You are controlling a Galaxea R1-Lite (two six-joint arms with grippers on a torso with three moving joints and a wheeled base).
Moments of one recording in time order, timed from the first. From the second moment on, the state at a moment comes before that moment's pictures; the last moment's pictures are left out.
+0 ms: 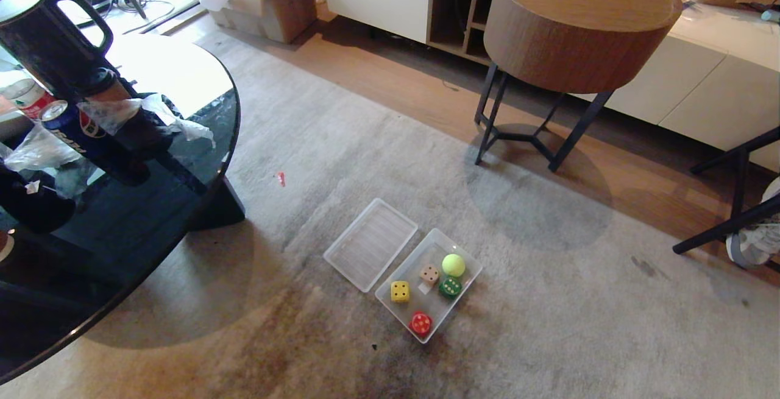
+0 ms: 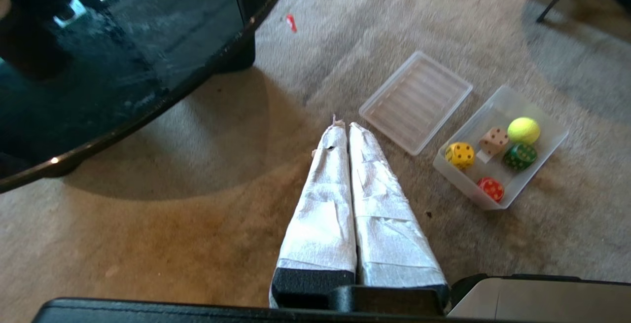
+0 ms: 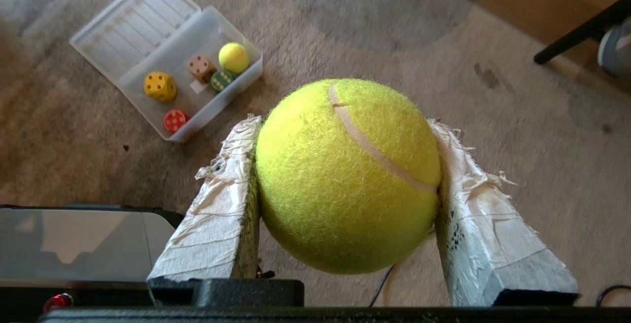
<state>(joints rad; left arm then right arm) 0.00 0.00 0.00 0.01 0.01 -0.01 0.00 0.15 0.00 0.00 0.01 -0.06</state>
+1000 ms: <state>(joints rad) 0.00 0.00 0.00 0.01 0.01 -0.01 0.00 0.15 0.00 0.00 0.01 -0.06</state>
